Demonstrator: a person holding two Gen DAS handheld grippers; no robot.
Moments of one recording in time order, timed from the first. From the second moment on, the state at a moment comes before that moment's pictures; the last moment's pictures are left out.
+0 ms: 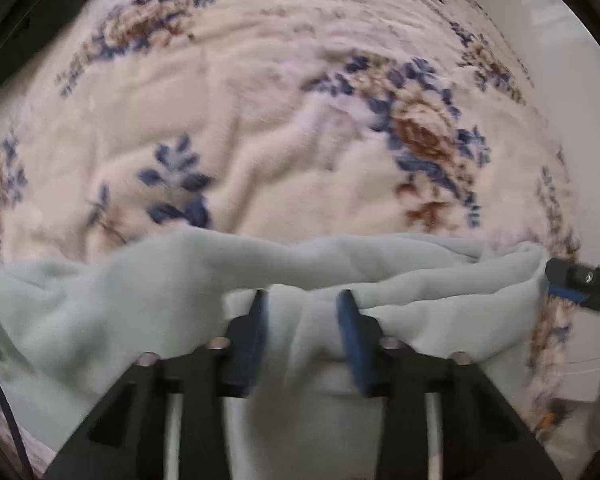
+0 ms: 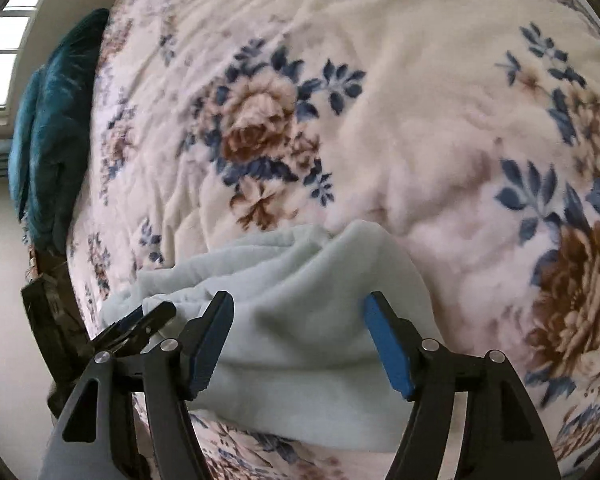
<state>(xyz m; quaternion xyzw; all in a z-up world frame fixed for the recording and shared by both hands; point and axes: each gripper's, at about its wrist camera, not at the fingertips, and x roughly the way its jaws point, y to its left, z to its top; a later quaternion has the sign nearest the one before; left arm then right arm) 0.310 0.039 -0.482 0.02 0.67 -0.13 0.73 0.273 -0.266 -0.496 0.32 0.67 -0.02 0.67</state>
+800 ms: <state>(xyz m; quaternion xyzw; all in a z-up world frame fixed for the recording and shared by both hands) 0.217 0.116 -0.477 -0.17 0.71 -0.08 0.67 0.140 -0.265 -0.493 0.45 0.63 -0.05 0.63</state>
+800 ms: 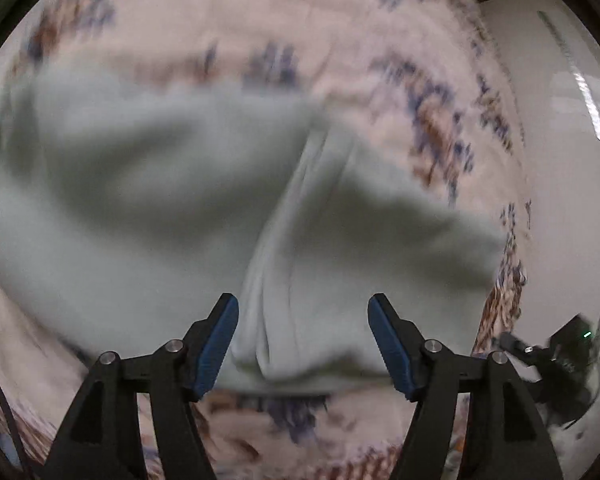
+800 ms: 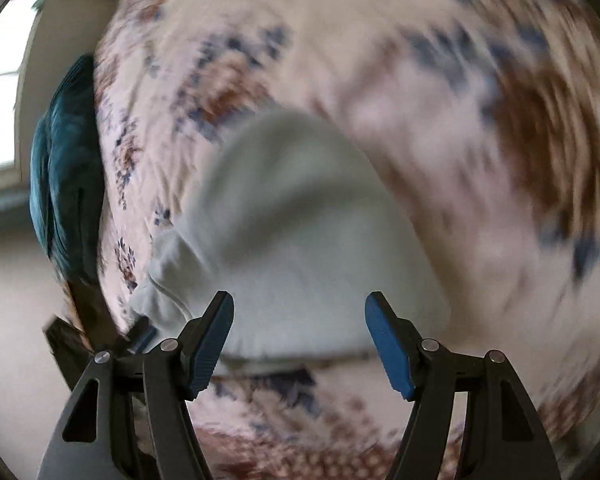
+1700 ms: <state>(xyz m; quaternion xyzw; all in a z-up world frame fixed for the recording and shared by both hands) 0.207 0.147 -0.471 -0.18 0.68 -0.06 0.71 0.100 -0.241 -0.544 0.49 0.65 -0.07 0.58</state>
